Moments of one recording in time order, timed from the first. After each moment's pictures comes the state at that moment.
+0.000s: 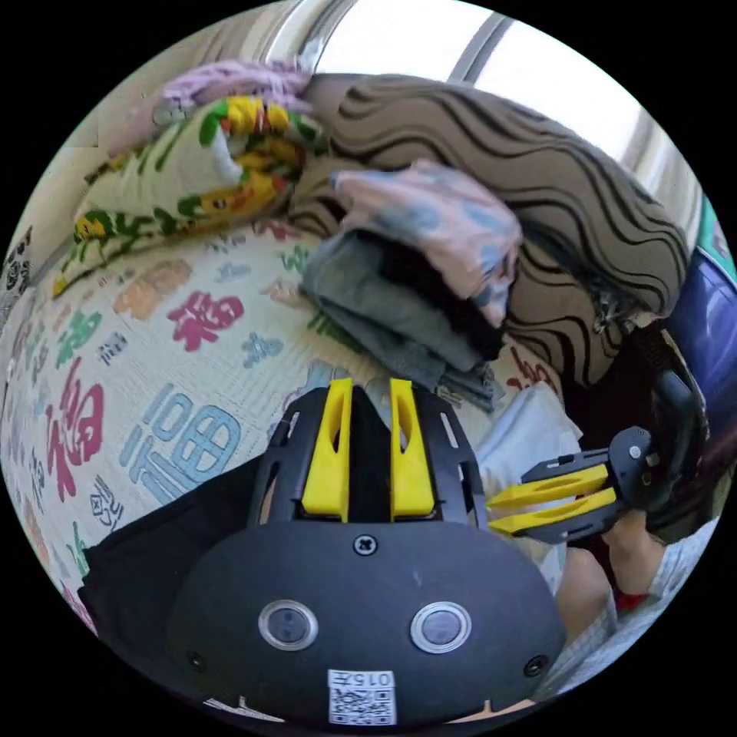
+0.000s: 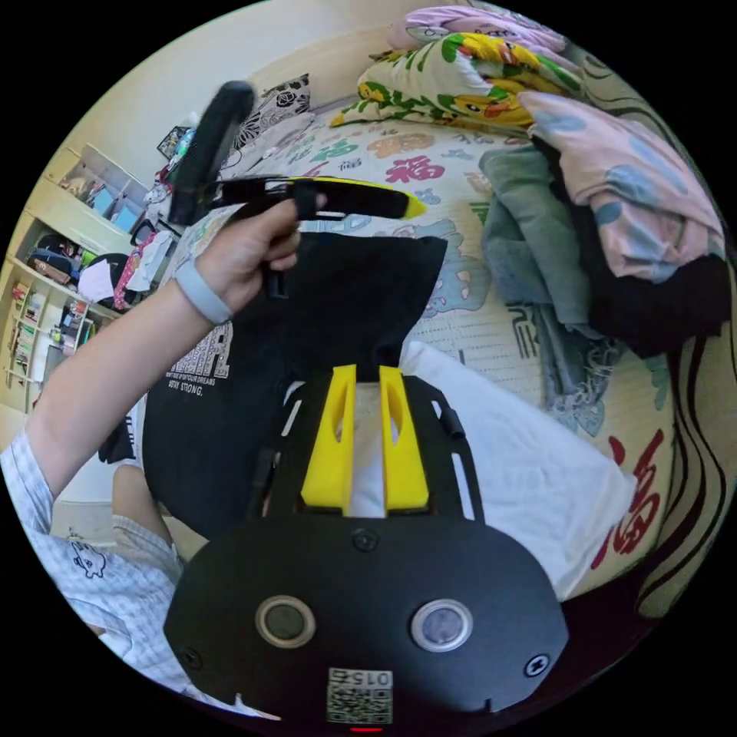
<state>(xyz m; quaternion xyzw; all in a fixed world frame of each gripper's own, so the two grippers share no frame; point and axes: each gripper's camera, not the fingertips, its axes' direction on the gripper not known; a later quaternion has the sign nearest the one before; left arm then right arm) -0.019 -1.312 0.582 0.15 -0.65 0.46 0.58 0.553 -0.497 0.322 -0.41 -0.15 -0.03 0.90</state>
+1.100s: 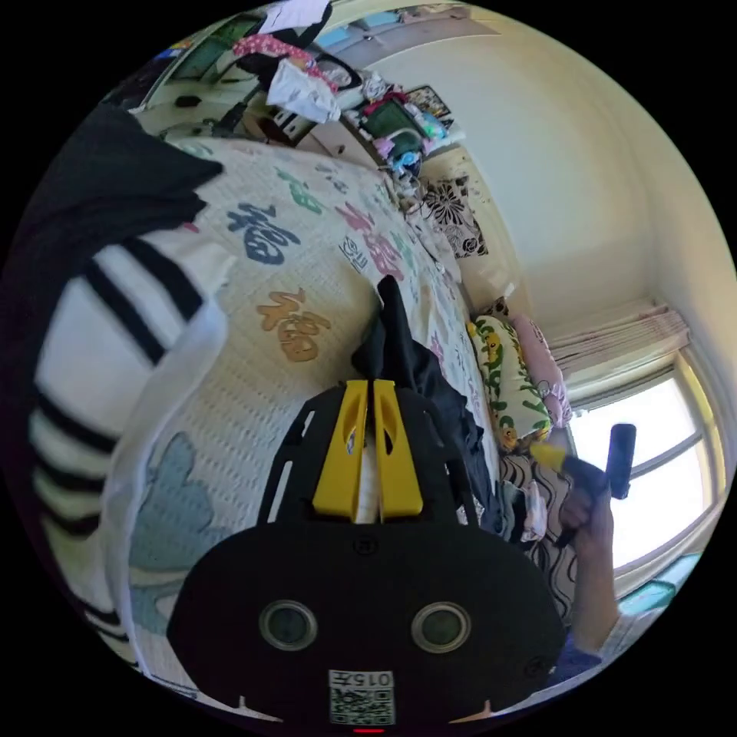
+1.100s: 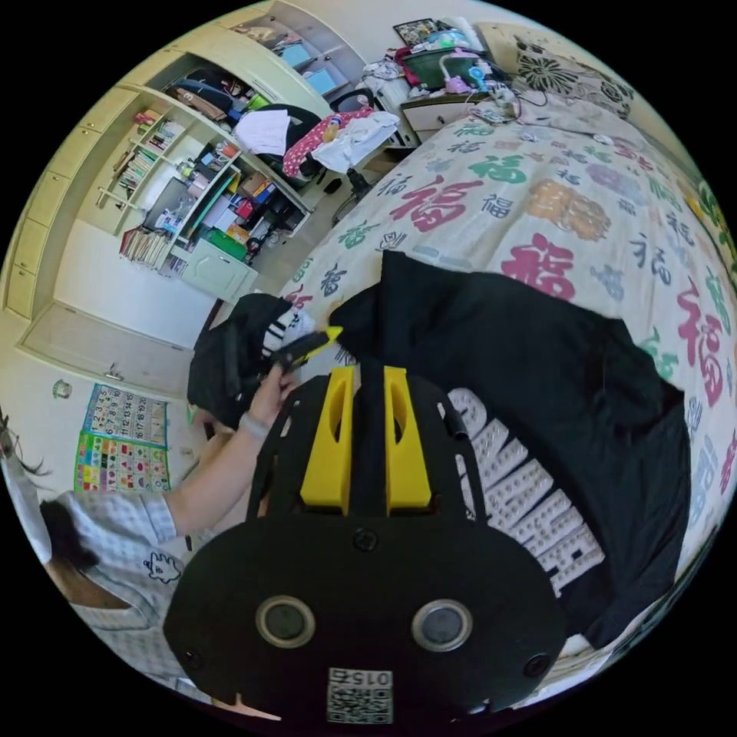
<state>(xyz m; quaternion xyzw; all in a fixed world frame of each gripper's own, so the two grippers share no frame) -0.242 -0.578 -0.019 0.73 -0.29 0.18 0.59 -0.090 -0.421 0.454 -0.46 -0.41 -0.24 0.75</state>
